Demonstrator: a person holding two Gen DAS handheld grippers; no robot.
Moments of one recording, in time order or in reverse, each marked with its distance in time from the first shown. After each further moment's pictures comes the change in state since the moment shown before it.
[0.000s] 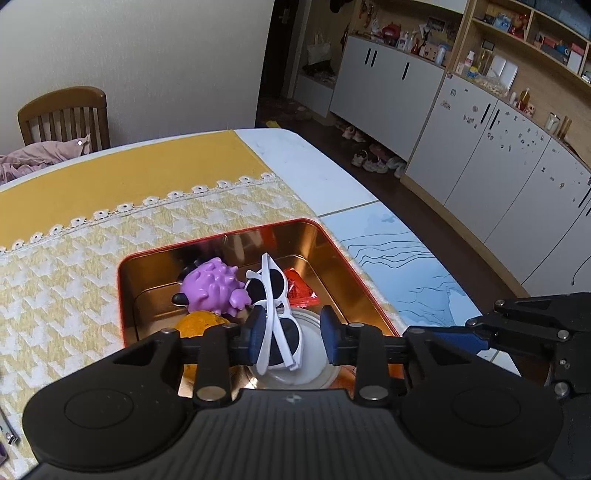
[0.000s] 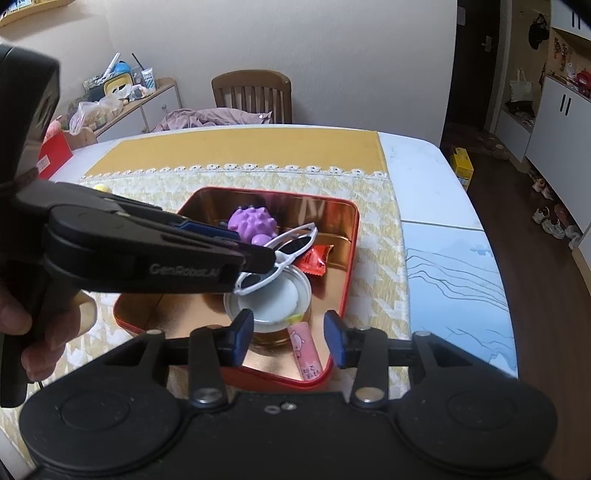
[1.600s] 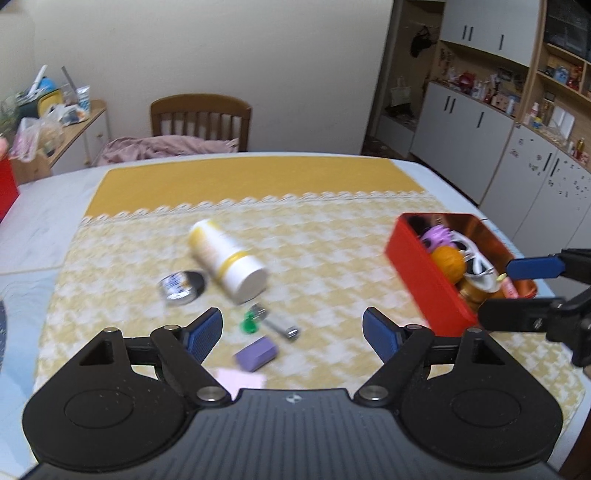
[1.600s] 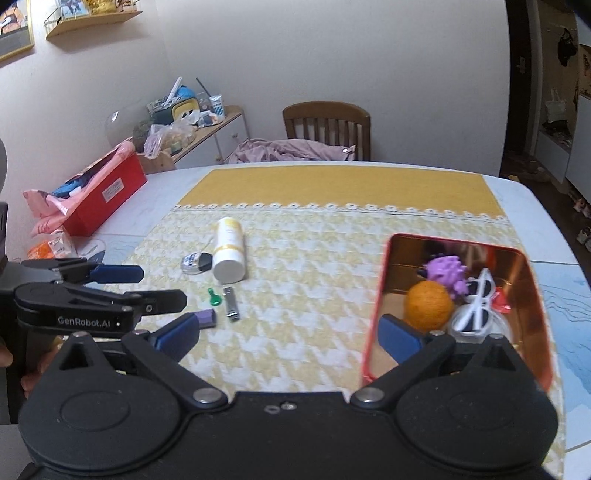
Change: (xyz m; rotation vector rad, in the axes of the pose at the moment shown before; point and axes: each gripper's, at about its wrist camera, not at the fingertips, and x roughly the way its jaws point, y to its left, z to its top) left arm -0.167 0.196 -0.111 -0.124 -0.118 0.204; right arm -0.001 0.179 0.024 -0.003 -0.094 0.133
